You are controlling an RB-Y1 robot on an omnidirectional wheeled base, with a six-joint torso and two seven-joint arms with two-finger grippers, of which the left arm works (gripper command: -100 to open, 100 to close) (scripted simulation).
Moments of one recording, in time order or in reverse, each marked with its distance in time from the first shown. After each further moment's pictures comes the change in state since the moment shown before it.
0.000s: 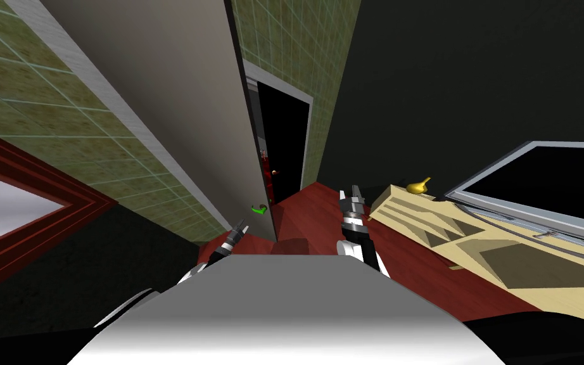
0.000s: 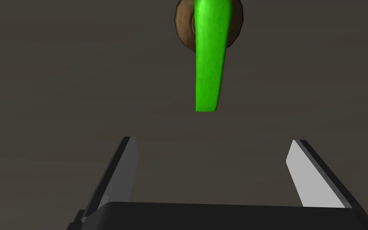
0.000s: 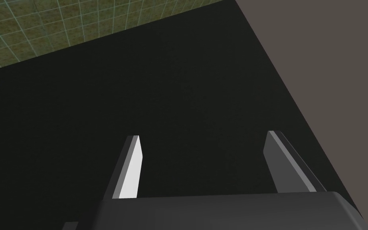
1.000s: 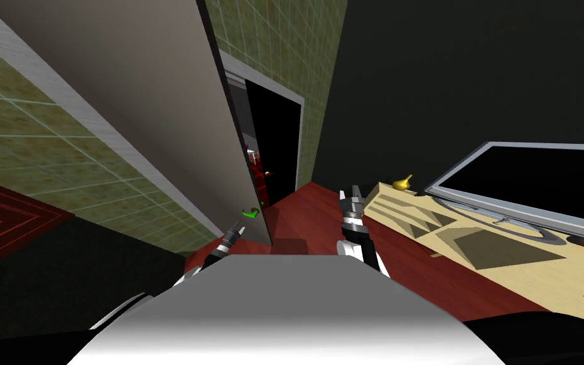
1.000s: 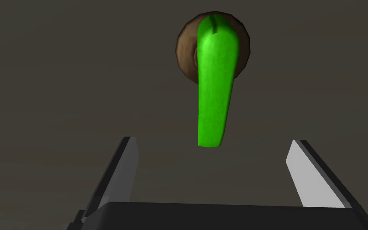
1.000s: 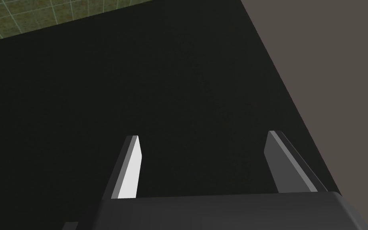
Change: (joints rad) arm 0.020 0.011 0.032 0.011 0.024 -0.008 0.001
